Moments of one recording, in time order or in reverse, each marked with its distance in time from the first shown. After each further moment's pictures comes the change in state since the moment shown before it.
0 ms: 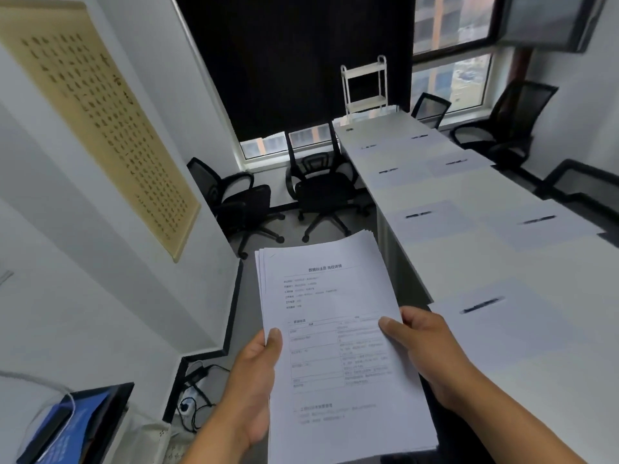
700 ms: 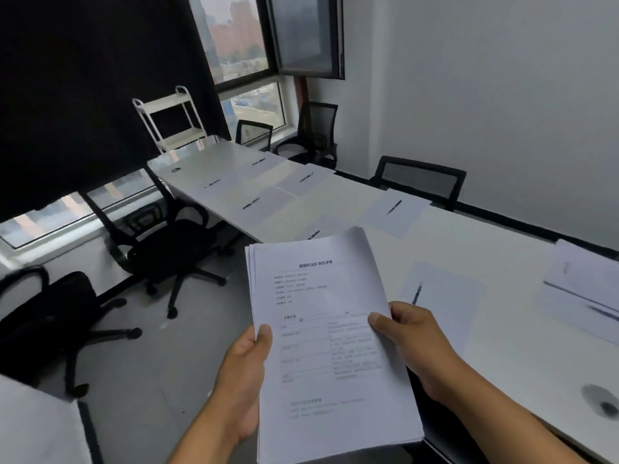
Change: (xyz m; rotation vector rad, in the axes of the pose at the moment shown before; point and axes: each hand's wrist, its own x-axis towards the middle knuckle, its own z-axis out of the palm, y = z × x) left_hand 0.285 0.129 0.047 0.284 -0.627 -0.088; right_hand 0.144 -0.038 0.061 0.177 0.675 -0.038
